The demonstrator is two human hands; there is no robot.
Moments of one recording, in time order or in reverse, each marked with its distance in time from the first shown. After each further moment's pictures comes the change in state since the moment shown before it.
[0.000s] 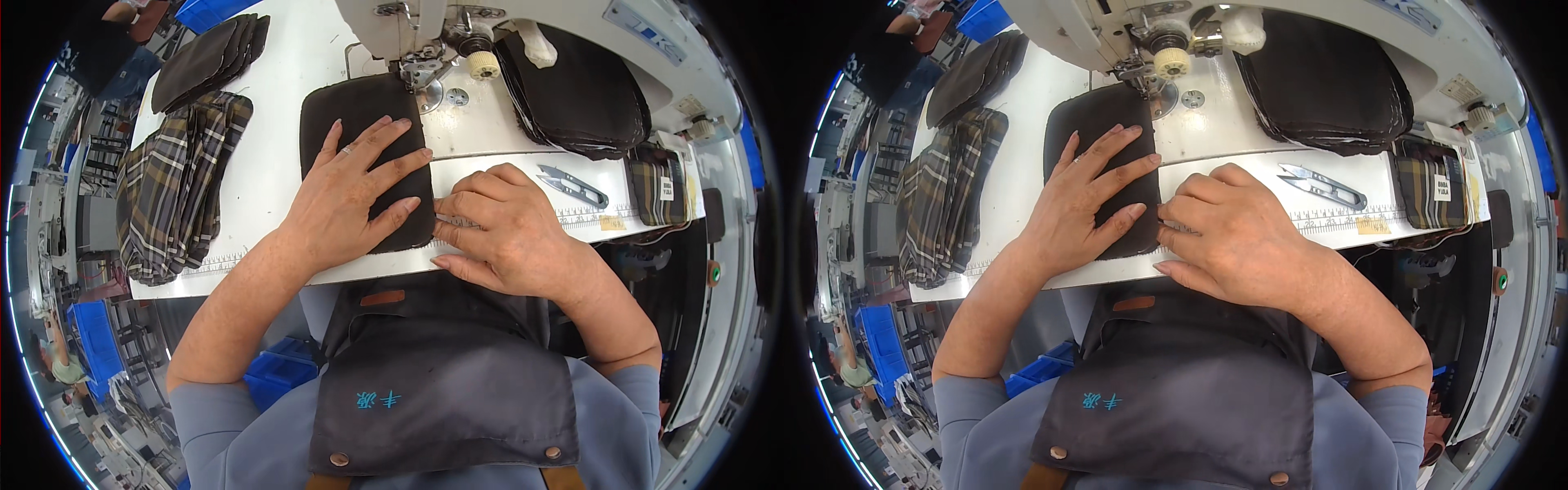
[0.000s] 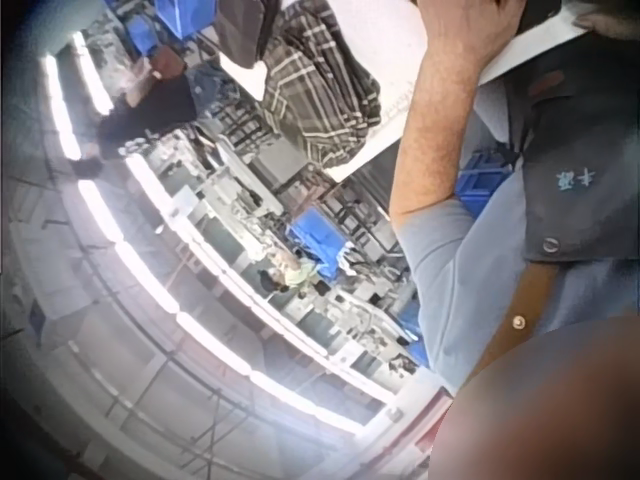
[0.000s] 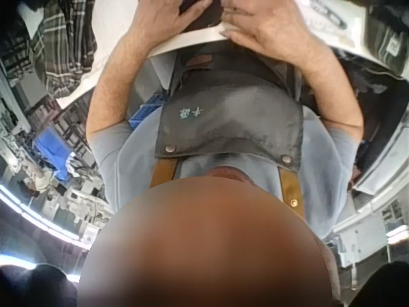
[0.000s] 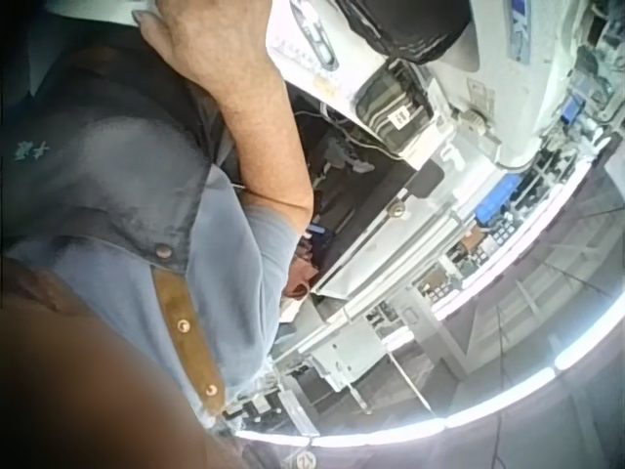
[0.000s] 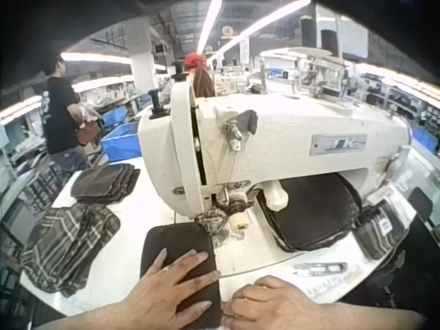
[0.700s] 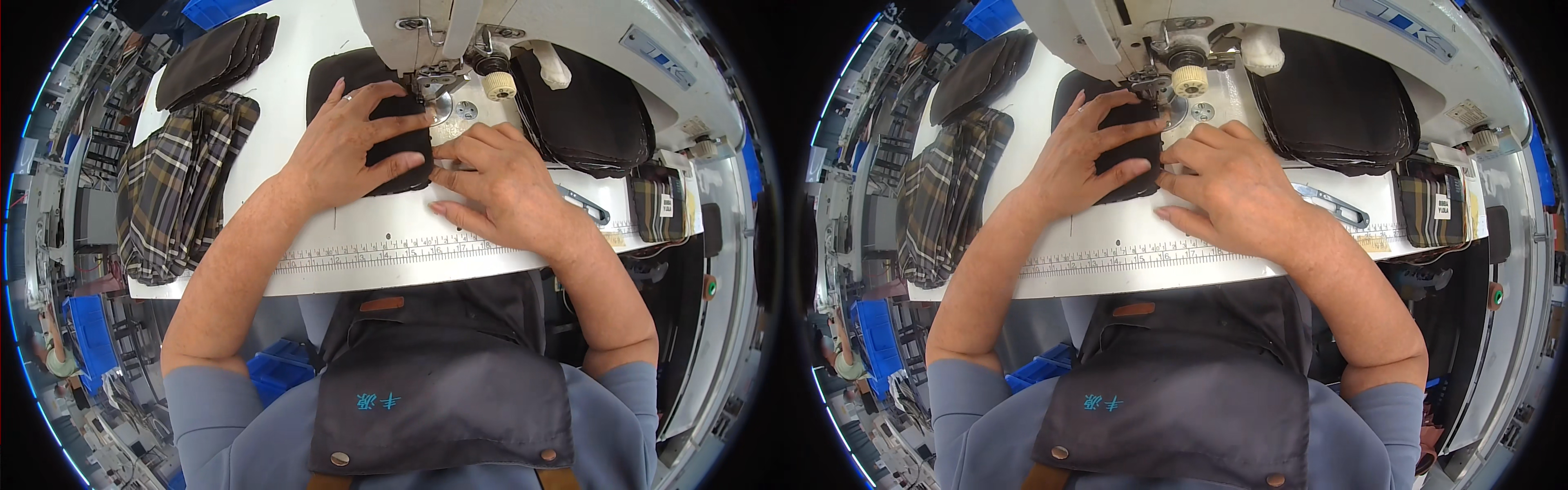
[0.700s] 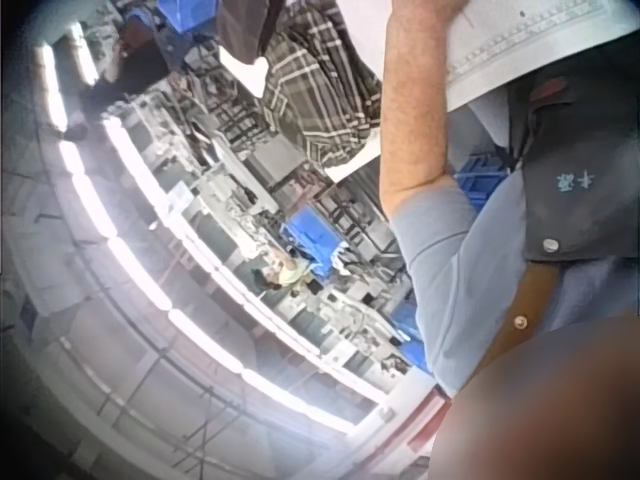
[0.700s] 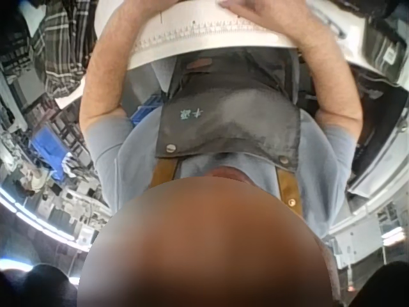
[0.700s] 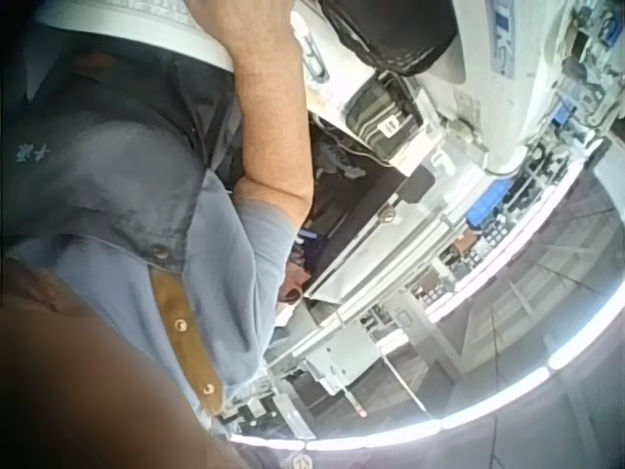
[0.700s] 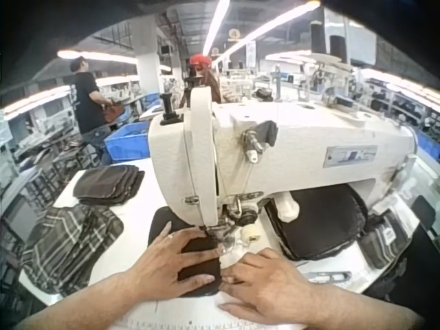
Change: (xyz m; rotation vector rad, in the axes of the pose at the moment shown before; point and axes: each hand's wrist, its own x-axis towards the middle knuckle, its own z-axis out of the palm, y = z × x) left_hand 0.041 -0.049 0.001 0.026 0.085 0.030; right_hand 0.027 0.043 0.010 -0.094 0.100 -0.001
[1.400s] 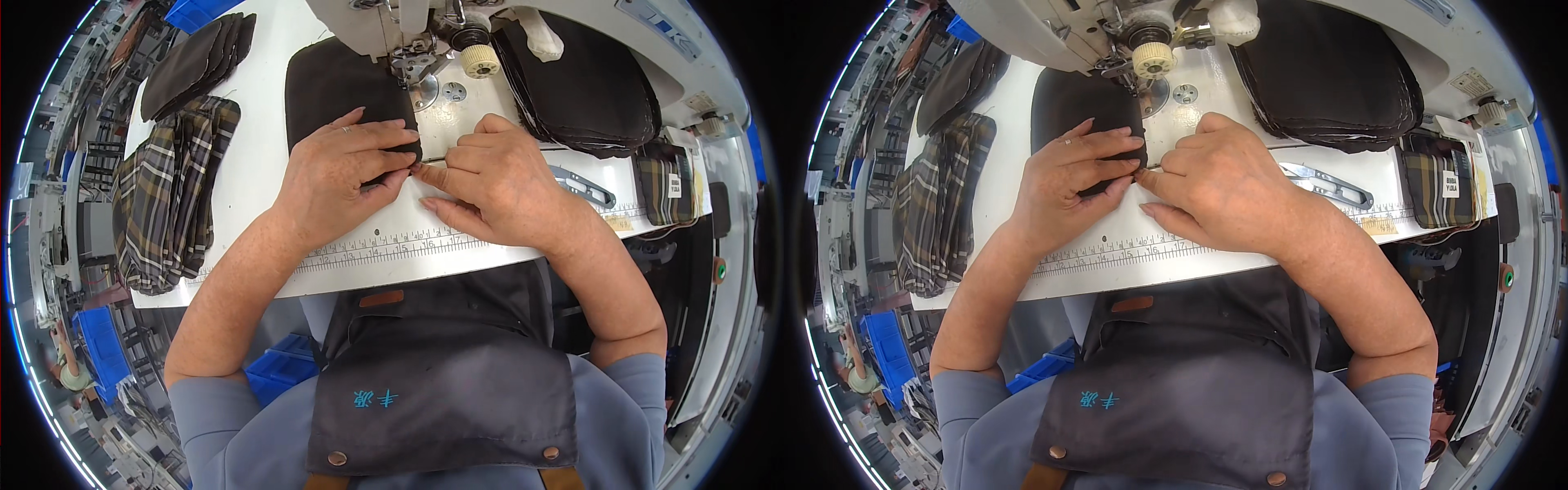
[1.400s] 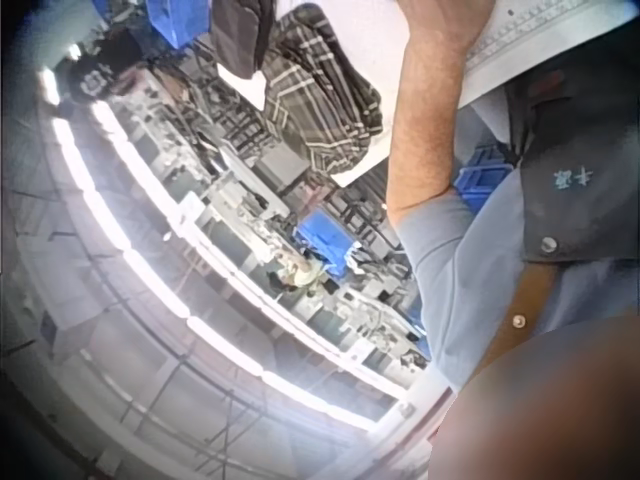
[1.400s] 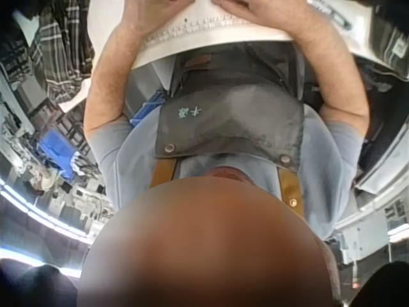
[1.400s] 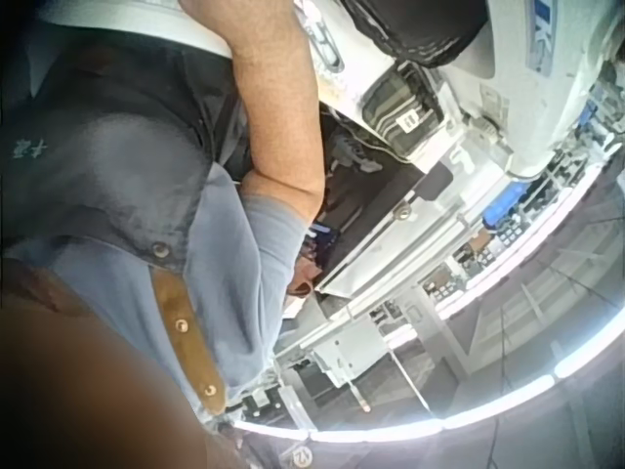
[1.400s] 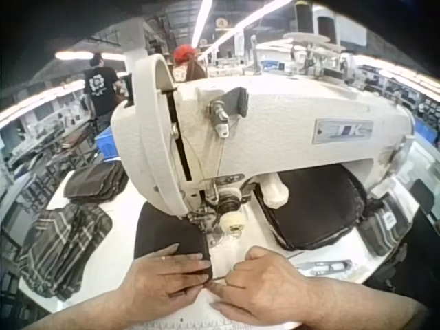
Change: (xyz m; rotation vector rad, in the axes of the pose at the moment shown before) left_hand -0.015 0.029 0.001 -0.212 0.124 0.106; right_hand -0.006 0.000 0.003 0.013 -0.005 -0.020
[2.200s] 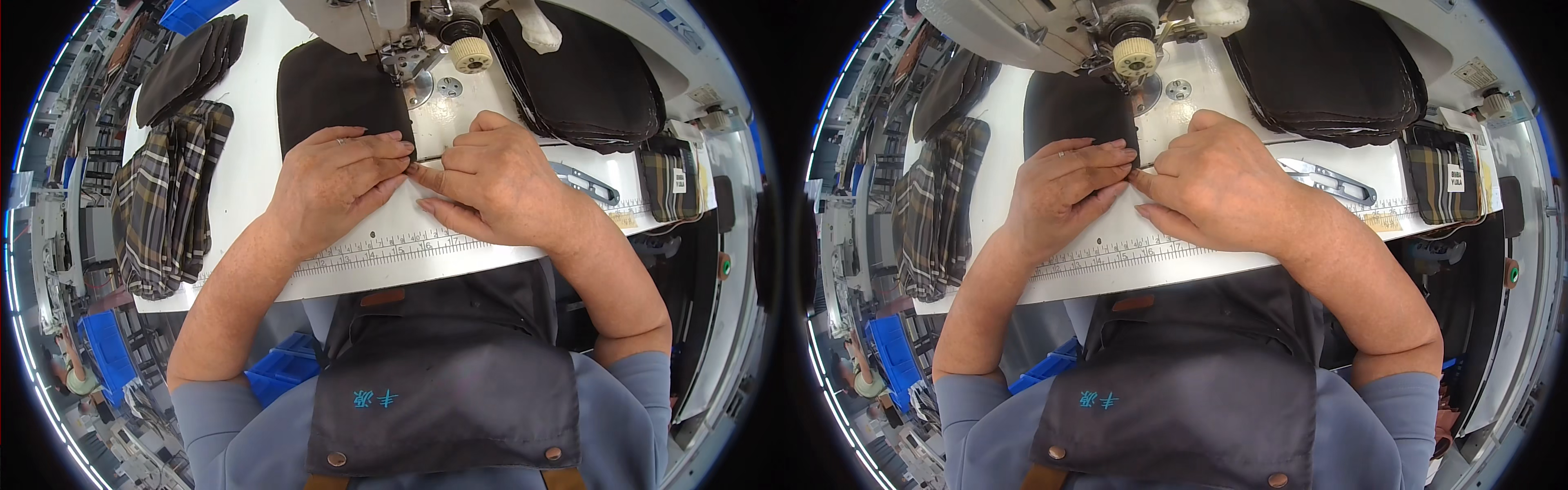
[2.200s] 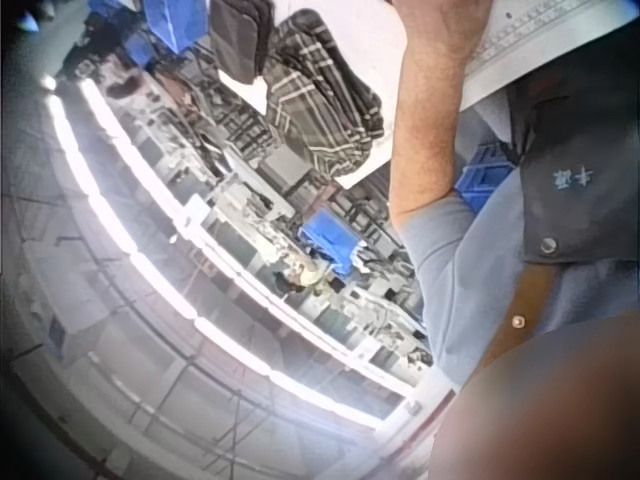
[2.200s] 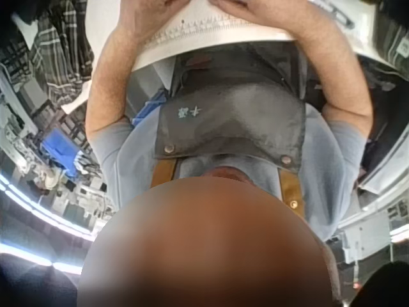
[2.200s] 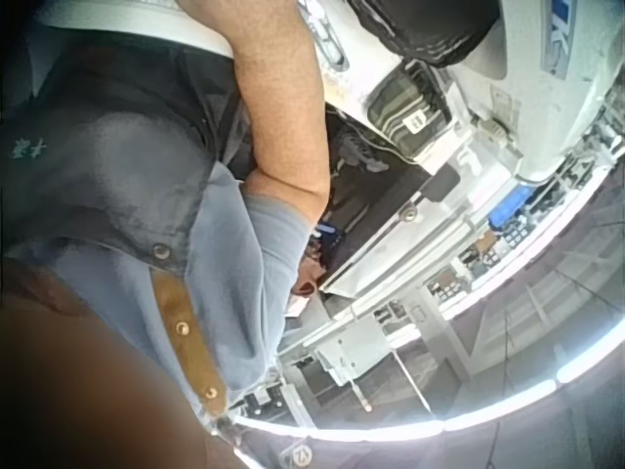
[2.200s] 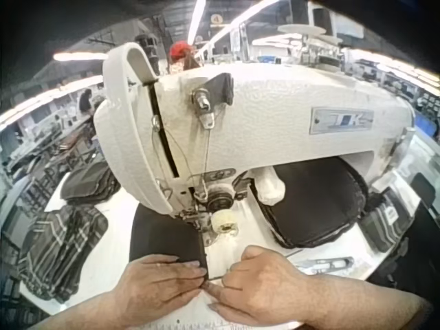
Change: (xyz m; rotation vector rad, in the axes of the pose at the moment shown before) left_hand -0.002 -0.001 -0.001 0.056 -0.035 0.083; right_hand -0.002 0.004 0.002 0.058 0.000 -0.004
